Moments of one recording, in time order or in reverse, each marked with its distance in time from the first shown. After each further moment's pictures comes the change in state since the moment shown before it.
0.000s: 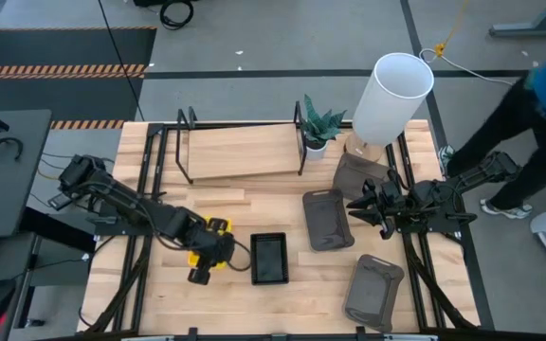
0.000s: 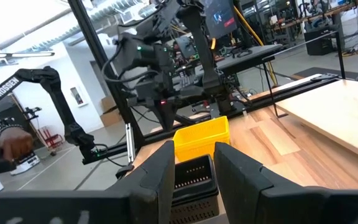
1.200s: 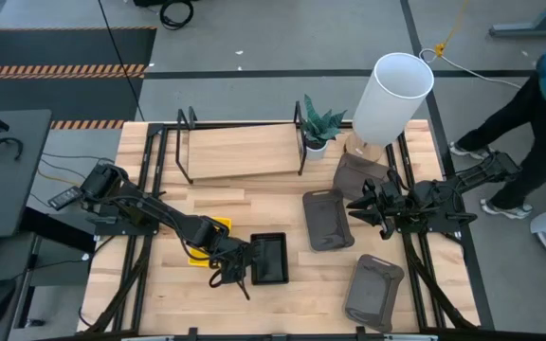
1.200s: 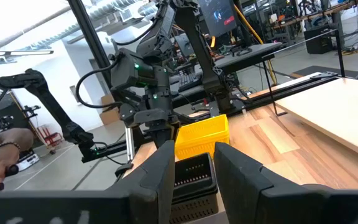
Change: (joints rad) left arm 0.054 0.215 0.000 0.388 -0.095 1.365; right arm 0.000 0.001 0.000 -0.007 0.000 0.000
